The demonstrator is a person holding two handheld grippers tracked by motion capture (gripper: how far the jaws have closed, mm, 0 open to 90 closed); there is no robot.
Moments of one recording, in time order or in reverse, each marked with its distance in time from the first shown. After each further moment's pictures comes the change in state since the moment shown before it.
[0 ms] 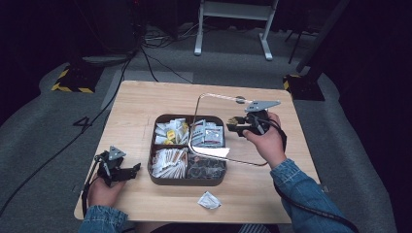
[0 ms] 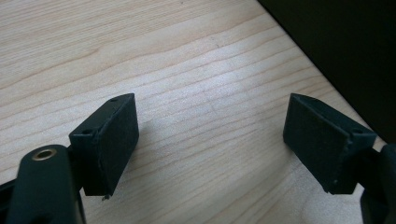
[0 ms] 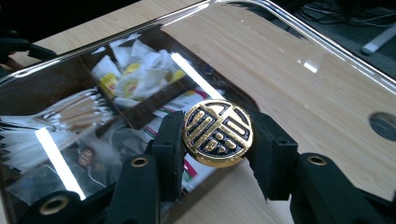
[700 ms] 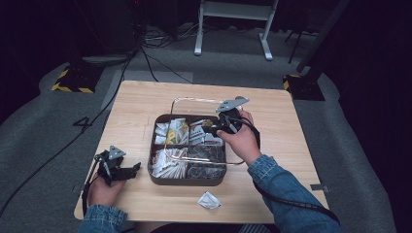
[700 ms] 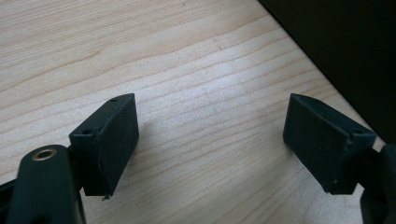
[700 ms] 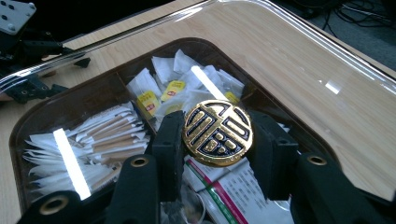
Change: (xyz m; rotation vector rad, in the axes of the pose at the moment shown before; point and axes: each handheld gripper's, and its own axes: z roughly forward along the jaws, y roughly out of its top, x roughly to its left) left arm 0.001 0.001 0.001 0.000 0.002 0.000; right arm 0.038 0.028 0.052 0.031 0.084 -0.045
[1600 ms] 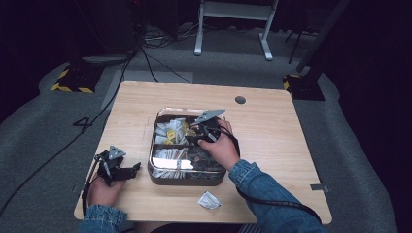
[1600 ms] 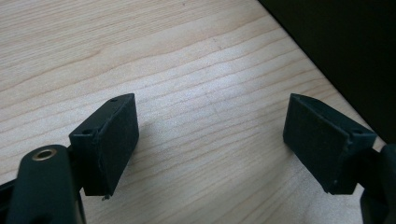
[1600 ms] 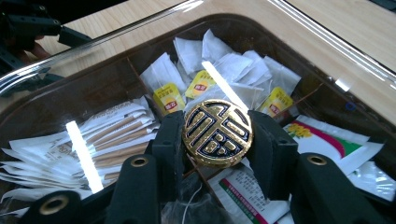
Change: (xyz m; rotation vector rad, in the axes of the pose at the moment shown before) left arm 0.000 0.000 0.000 0.000 0.000 0.000; right arm 0.025 -0.013 0.063 0.040 0.036 -0.009
